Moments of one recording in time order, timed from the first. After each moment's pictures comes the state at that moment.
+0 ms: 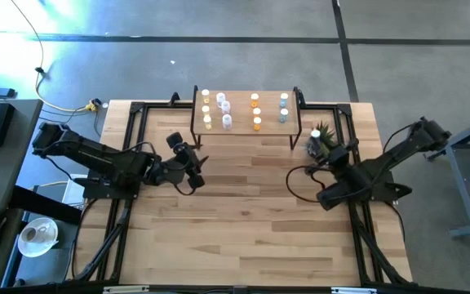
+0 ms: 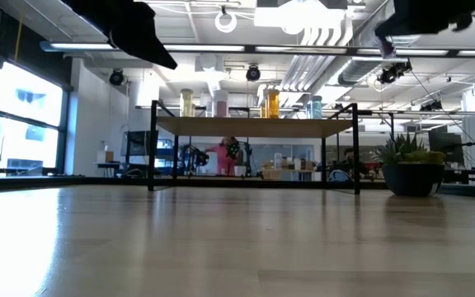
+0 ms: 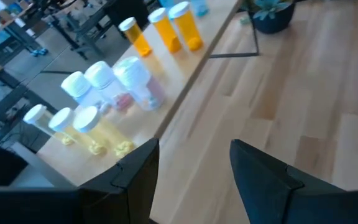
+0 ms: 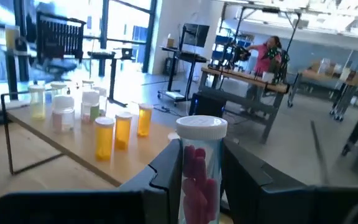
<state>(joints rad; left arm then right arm) -0.11 1.16 0.76 -0.25 -0.86 -0.05 0.52 1.08 0.81 -1.23 1.57 1.33</state>
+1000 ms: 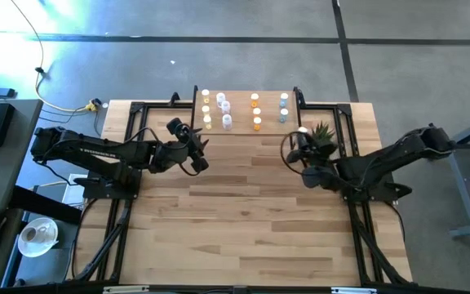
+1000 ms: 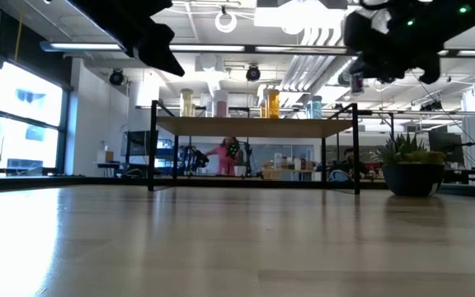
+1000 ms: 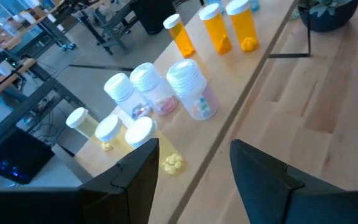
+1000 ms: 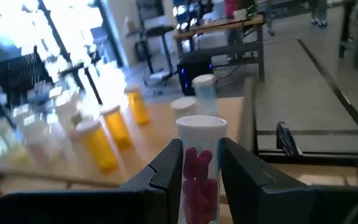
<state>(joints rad) 0.08 1.16 0.77 -0.16 -0.81 0.09 0.24 1.10 0.59 -0.16 1.41 0.93</state>
